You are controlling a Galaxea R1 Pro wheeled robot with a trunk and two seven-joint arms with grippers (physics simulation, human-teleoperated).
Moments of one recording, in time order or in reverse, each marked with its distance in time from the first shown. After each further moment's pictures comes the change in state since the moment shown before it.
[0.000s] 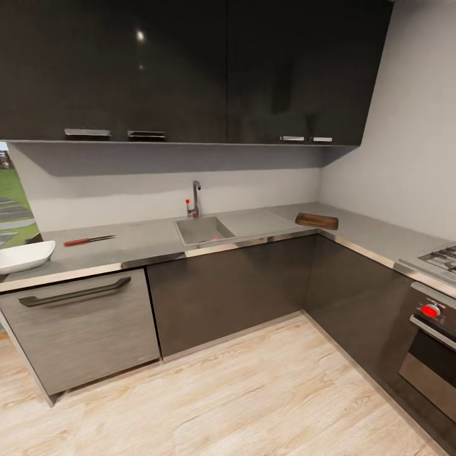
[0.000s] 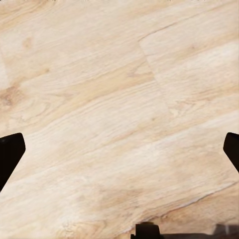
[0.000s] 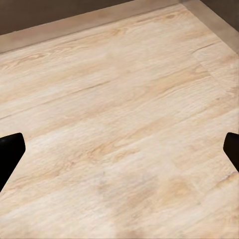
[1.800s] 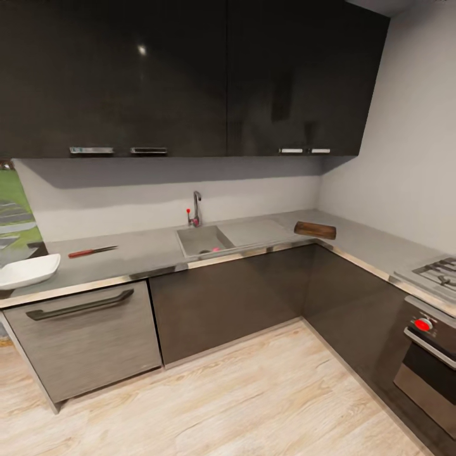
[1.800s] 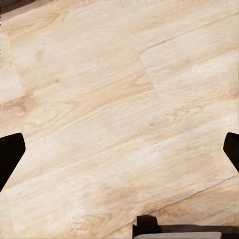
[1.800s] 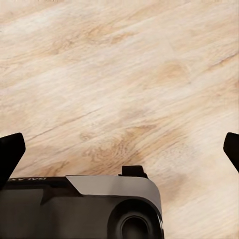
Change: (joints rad) left arm 0.000 0.003 0.001 -0.004 0.000 0.000 -0.001; right arm 0.000 0.001 0.003 0.406 0.003 0.005 0.002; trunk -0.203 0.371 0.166
